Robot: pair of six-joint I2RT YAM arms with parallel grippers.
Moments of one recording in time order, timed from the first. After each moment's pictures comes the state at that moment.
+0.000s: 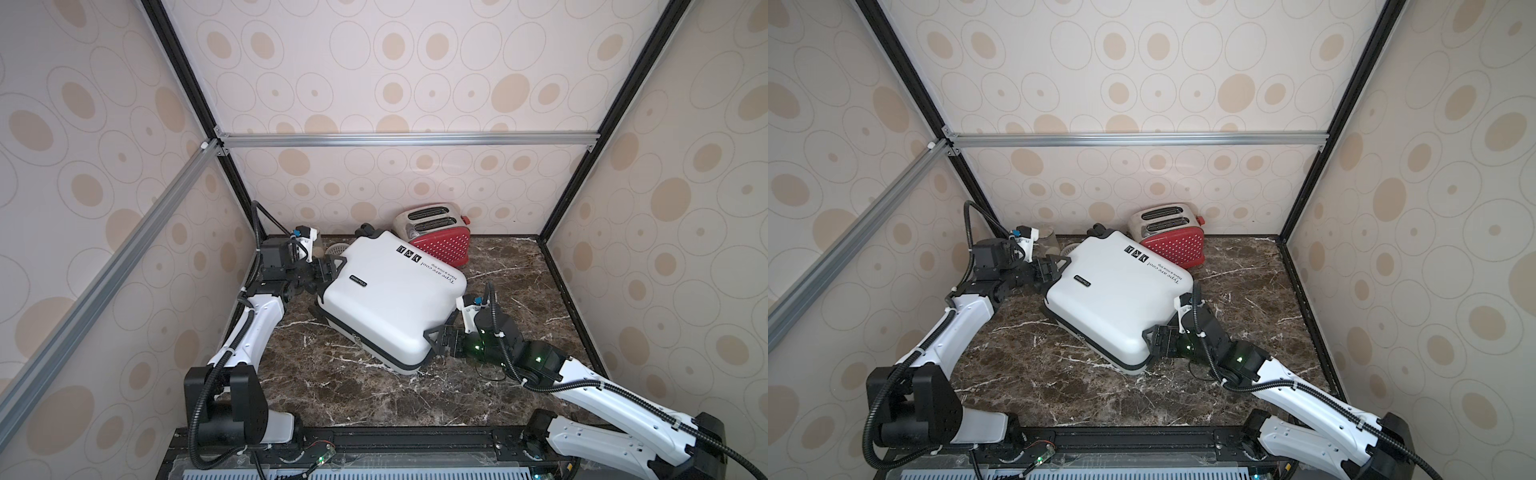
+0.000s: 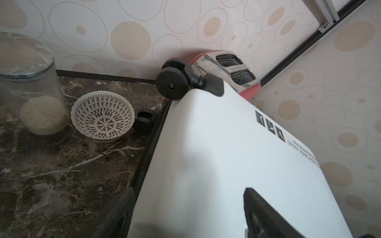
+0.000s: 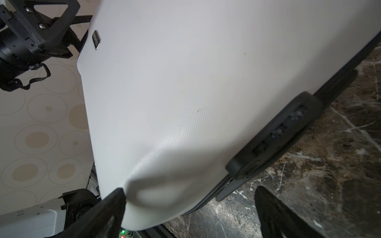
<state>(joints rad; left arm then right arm) 0.03 1.38 1.07 -0.20 0.64 -0.21 0.83 0.96 0.76 -0.39 -0.02 0.79</state>
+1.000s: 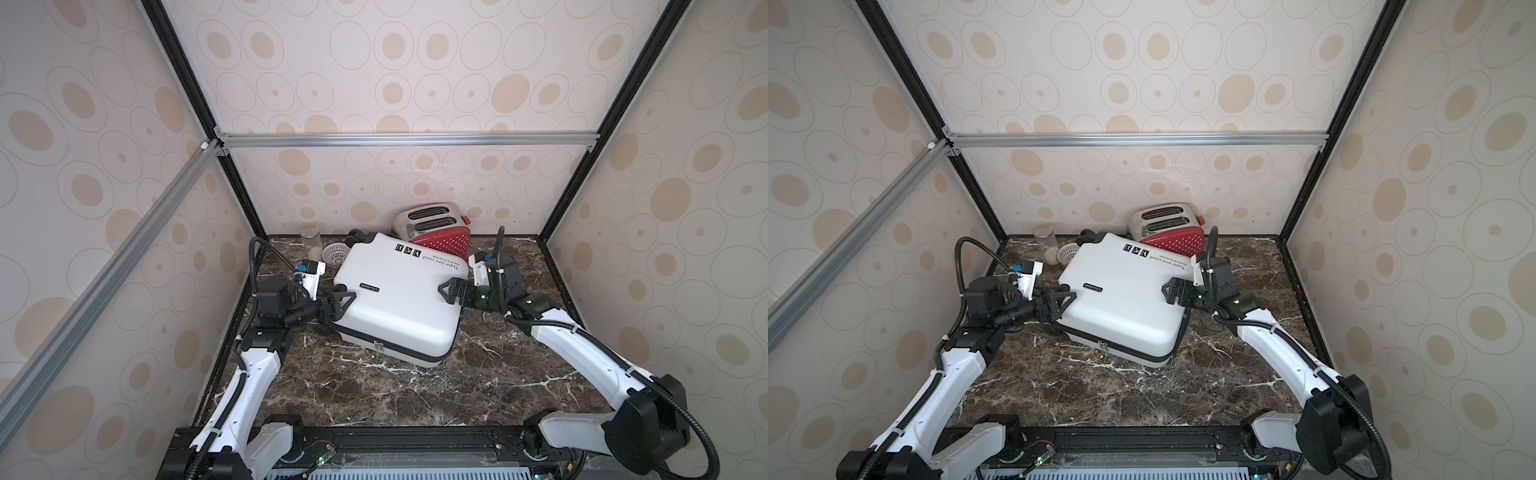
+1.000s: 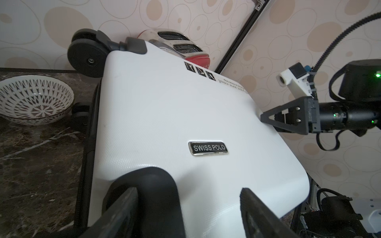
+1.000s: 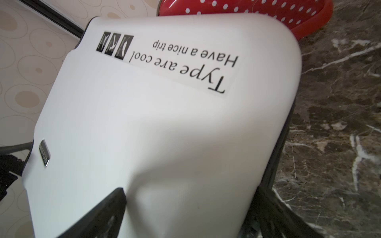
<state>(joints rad) -0.06 0.98 0.70 -0.12 0.74 -0.20 0.39 1.31 1.03 -0.39 -0.24 0.53</state>
